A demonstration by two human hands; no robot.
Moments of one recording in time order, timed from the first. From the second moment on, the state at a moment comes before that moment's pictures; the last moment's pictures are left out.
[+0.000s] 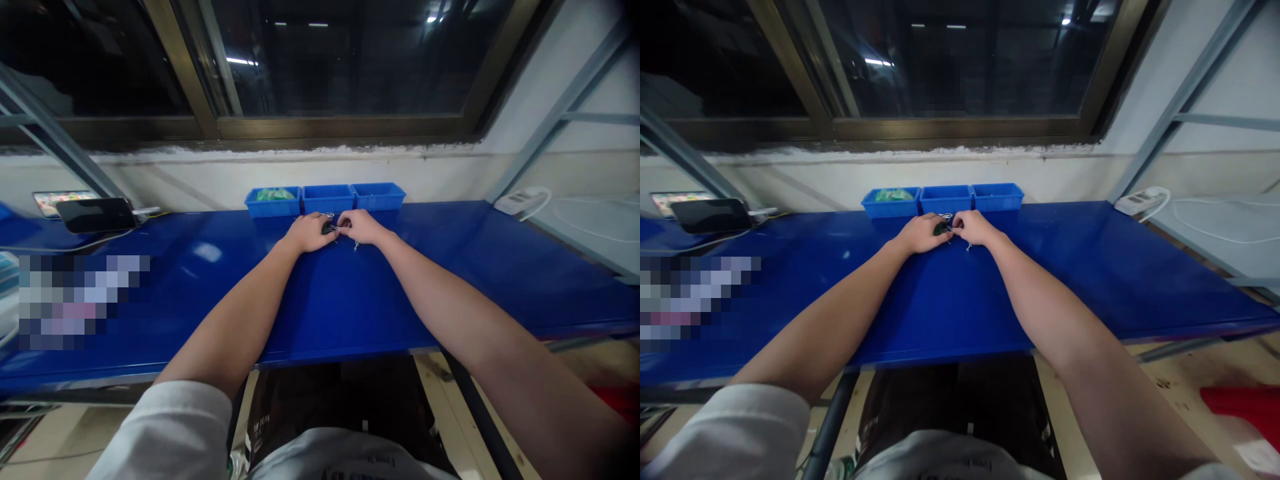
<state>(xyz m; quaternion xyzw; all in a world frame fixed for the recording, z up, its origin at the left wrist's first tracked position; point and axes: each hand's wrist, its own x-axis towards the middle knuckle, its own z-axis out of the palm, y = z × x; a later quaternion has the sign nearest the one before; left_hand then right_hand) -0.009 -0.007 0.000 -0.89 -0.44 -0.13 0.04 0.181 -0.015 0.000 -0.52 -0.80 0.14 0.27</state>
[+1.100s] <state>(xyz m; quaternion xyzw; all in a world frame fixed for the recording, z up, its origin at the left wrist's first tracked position) -0.010 -0.001 0.001 -0.90 -0.38 -0.20 0.04 0.179 -0.014 0.006 -0.52 -0.79 0.14 0.29</state>
